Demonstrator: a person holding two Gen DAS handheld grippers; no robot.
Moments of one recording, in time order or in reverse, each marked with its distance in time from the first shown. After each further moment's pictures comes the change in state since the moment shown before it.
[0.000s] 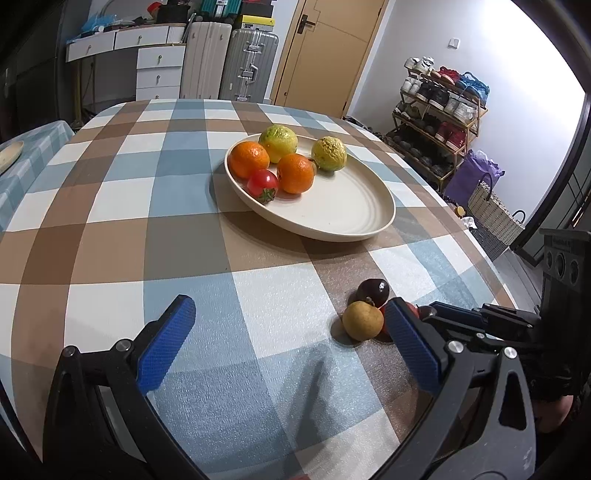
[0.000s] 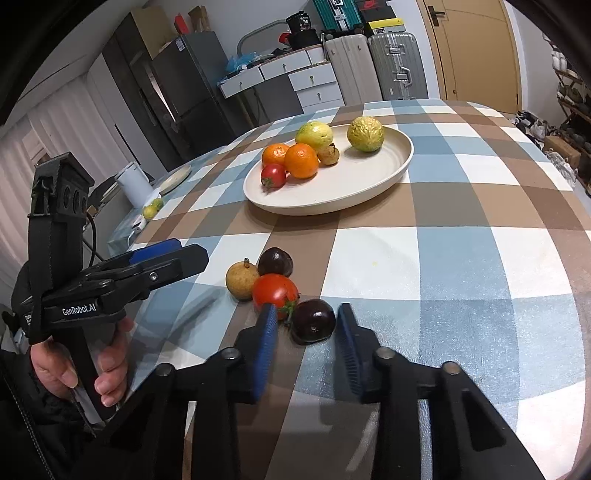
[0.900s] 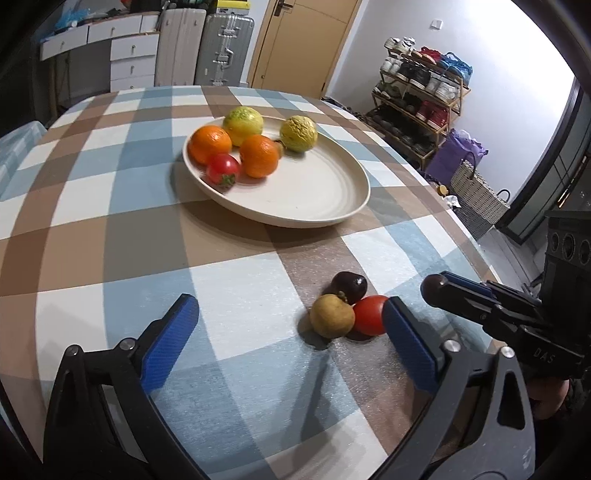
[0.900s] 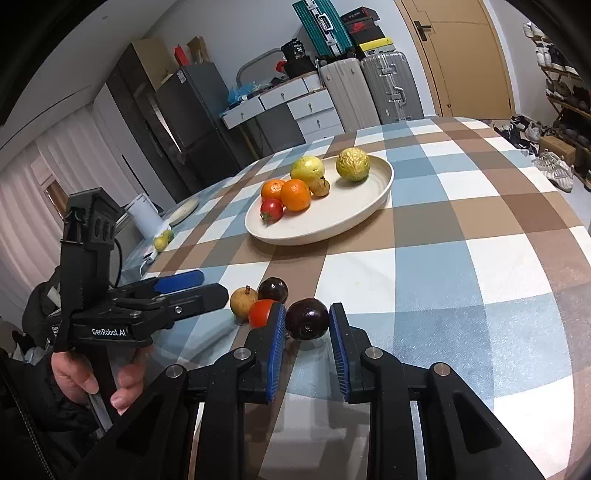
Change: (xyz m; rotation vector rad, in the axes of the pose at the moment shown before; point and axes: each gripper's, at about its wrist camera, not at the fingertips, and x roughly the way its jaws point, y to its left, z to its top) left arm 0.019 -0.016 0.004 0.042 0.084 -0.083; right arm -0.029 -0.016 -0.002 0.041 -0.123 0.053
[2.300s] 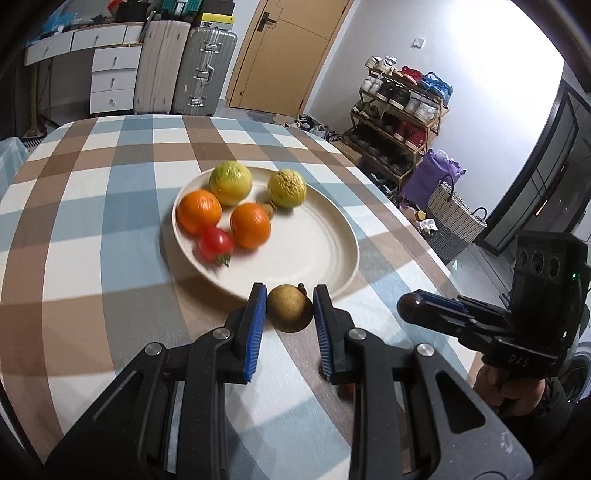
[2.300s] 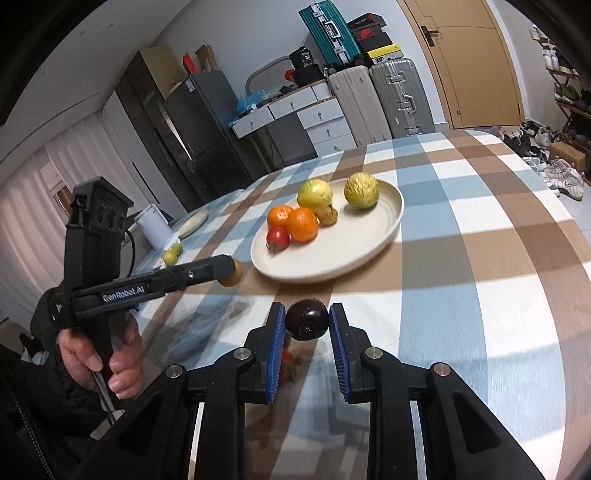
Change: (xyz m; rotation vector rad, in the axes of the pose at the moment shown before) left arm -0.008 0.020 0.061 0.012 -0.069 -0.107; right arm 0.009 -0.007 0.039 0.006 -0.026 0.059
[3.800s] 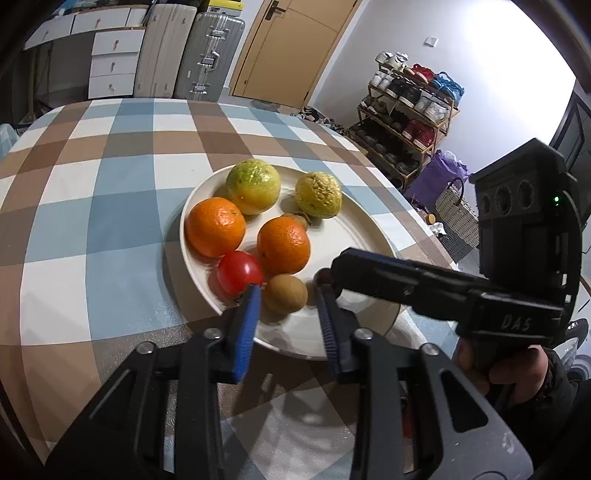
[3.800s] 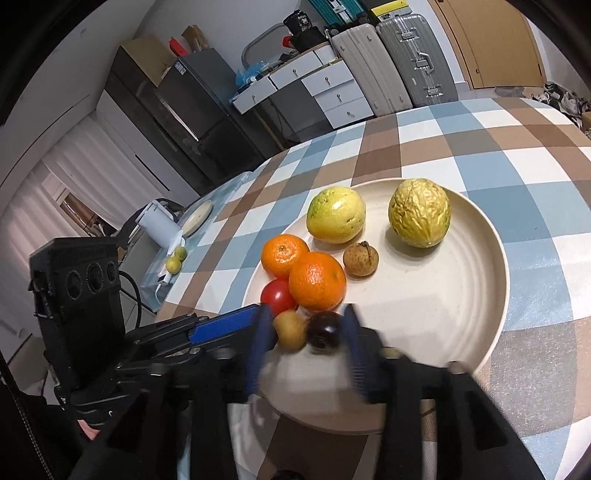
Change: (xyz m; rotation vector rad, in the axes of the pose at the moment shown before) left arm 0.055 0.036 0.025 -0.028 0.036 -0.008; right arm 0.119 -0.003 0.077 0.071 0.128 0.108
